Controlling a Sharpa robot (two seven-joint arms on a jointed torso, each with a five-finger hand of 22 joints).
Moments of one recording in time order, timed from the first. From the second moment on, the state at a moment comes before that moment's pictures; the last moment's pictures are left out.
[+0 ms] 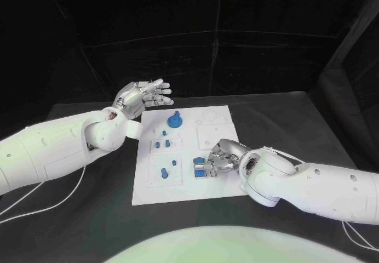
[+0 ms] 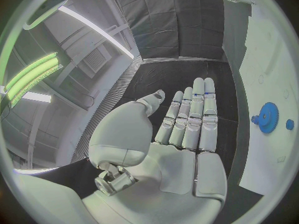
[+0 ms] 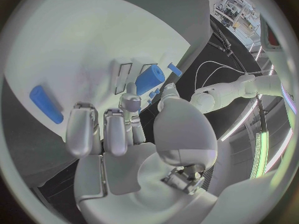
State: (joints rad) left arm 1.19 -0.75 -0.11 1.29 0.05 -0.01 0.50; left_hand 1.09 0.06 0.39 0.02 0.05 0.92 0.24 0.12 0.07 0.96 0.18 0.22 0.07 1.03 0.12 0.41 0.12 0.18 1.02 0.22 0.13 0.26; right arm 0.98 -0.80 -0.07 1.78 -1.35 -0.42 -0.58; right_hand 1.03 -0.11 -0.19 0.30 0.08 1.04 0.05 0.41 0.36 1.37 -0.02 0.89 1.08 1.47 -0.09 1.43 1.28 0.09 1.44 0.02 1.41 1.20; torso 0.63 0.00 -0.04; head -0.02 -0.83
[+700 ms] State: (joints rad) left arm 1.19 -0.76 -0.11 1.29 0.05 -0.01 0.50; left_hand 1.09 0.06 0.39 0.02 0.05 0.92 0.24 0.12 0.07 0.96 0.18 0.22 0.07 1.03 0.12 0.41 0.12 0.18 1.02 0.22 0.13 0.26; right arm 0.98 -0.83 -0.07 1.83 -1.41 -0.40 -0.52; right_hand 1.30 -0.04 -0.13 0.21 0.17 1.03 0.06 0.42 0.40 1.37 -0.02 0.89 1.09 1.47 -0.09 1.43 1.30 0.09 1.44 0.02 1.41 1.22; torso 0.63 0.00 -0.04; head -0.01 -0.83
